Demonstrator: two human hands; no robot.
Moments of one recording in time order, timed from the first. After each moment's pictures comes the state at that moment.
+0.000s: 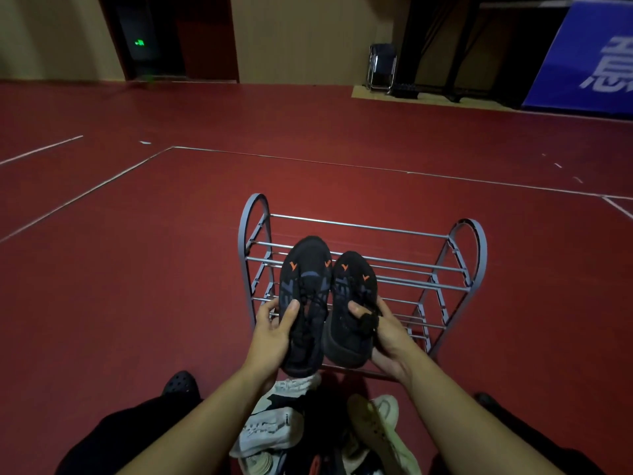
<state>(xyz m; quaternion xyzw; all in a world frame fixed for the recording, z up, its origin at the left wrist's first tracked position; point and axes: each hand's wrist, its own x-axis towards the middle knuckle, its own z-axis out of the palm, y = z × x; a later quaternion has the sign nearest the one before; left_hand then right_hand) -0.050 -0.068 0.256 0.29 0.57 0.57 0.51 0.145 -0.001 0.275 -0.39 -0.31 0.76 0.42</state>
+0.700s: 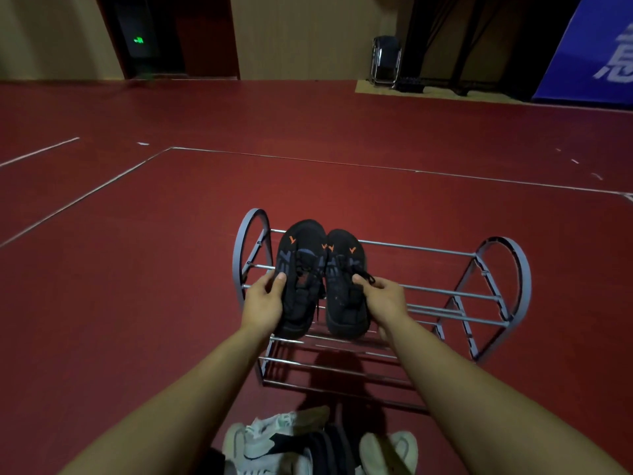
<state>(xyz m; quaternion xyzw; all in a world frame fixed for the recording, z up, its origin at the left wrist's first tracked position) -0.108 0.070 0.282 0.36 0.67 0.53 0.38 0.087 0.149 0.269 -0.58 -0.40 0.55 0.44</state>
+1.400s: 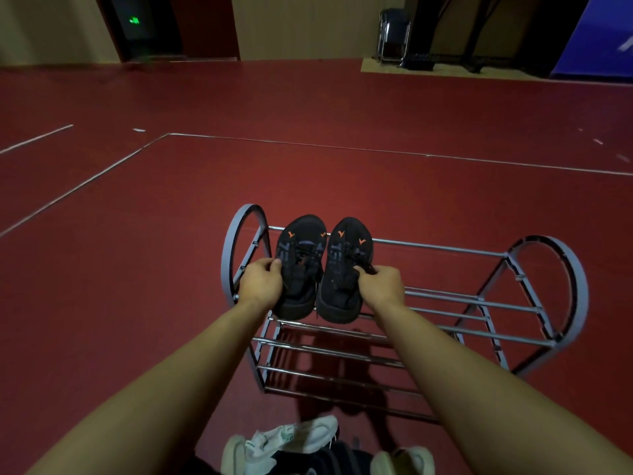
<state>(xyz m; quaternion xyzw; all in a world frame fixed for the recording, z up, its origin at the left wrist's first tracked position) -0.142 0.163 0.261 0.41 0.77 0.40 0.28 0.057 0.216 0.254 -0.67 -0.51 0.41 0.34</state>
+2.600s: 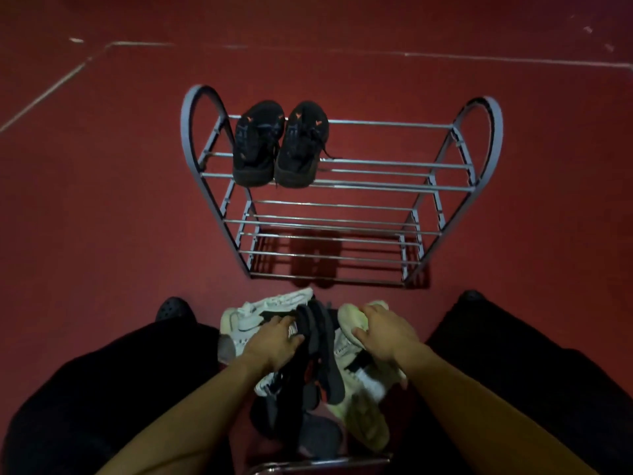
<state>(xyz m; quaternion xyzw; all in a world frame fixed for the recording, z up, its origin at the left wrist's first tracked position) -0.034 -0.093 0.072 0.61 0.70 -0.01 0.36 0.218 -0.043 0.116 -0.59 -0.75 0.27 -0.13</state>
